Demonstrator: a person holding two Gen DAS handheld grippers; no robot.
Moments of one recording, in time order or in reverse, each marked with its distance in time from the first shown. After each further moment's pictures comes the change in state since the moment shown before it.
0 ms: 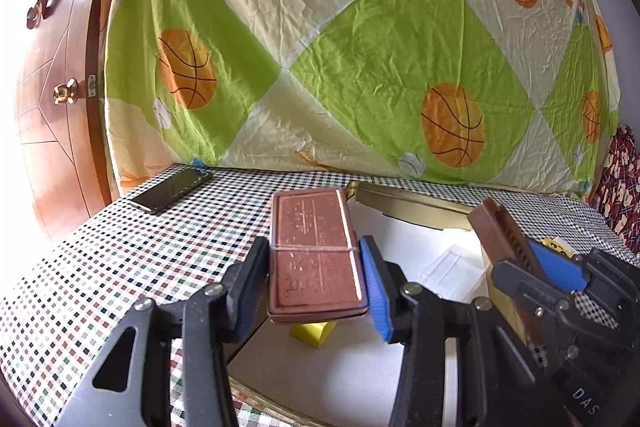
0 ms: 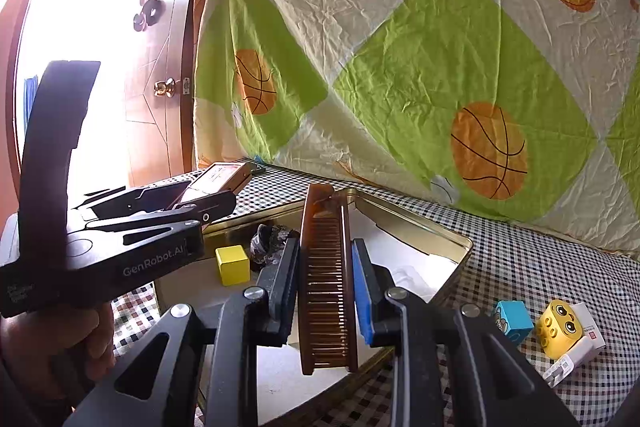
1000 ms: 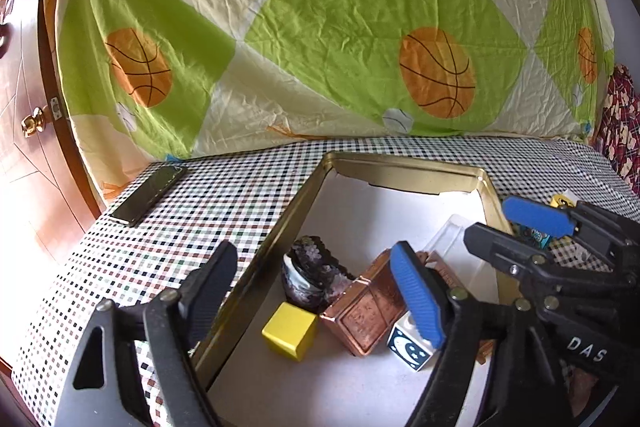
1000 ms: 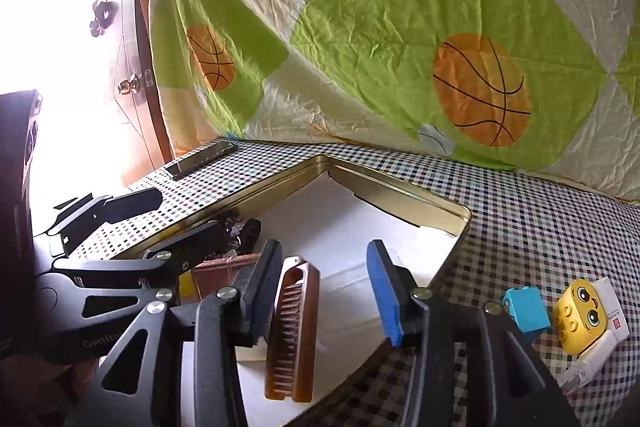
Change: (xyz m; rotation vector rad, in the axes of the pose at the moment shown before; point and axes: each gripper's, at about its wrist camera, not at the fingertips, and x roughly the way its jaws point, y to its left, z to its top) left arm 0.031 -0.034 0.016 0.149 0.148 0.002; right arm 0.037 -0.055 0.012 0.188 0.138 0.004
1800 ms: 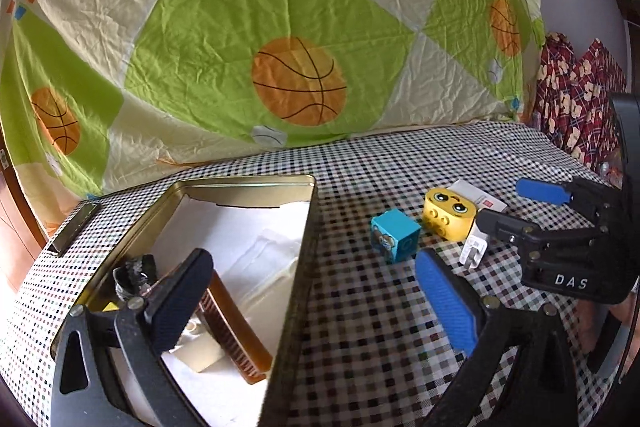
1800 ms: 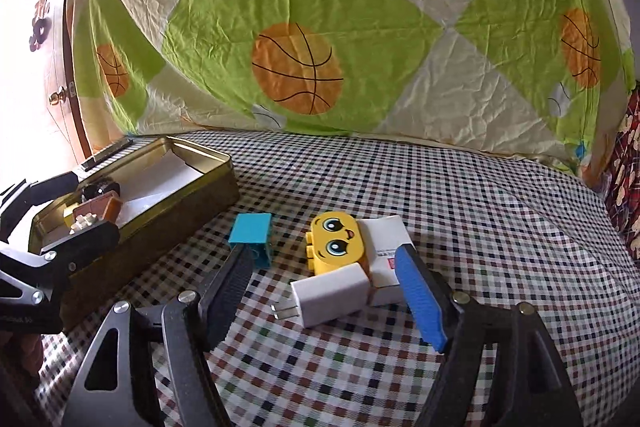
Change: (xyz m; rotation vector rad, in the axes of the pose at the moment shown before) left arm -0.025 -0.154 -0.001 0.143 -0.036 -0.162; right arm -0.082 -0.161 -0.045 0.038 0.071 -0.244
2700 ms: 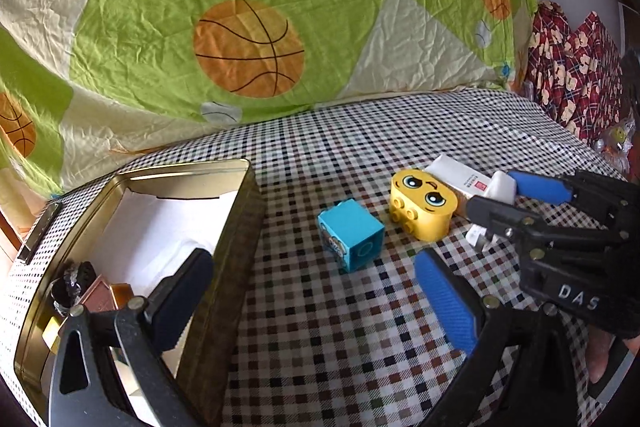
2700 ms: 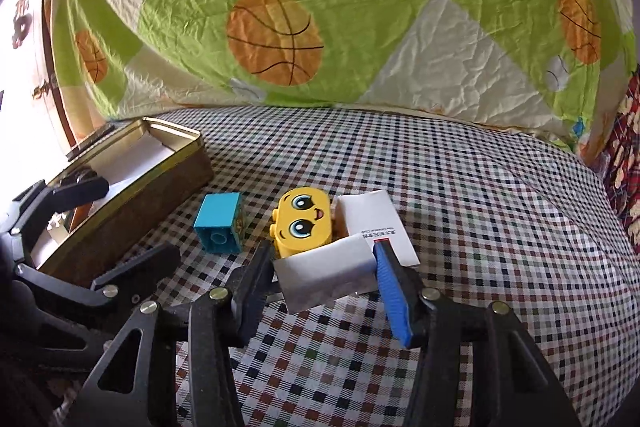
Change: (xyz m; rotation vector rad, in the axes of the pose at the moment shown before) left arm 0.052 -0.042 0.010 0.038 0.111 -0.053; right arm 0.007 -0.027 0.000 0.095 0.045 -0.036
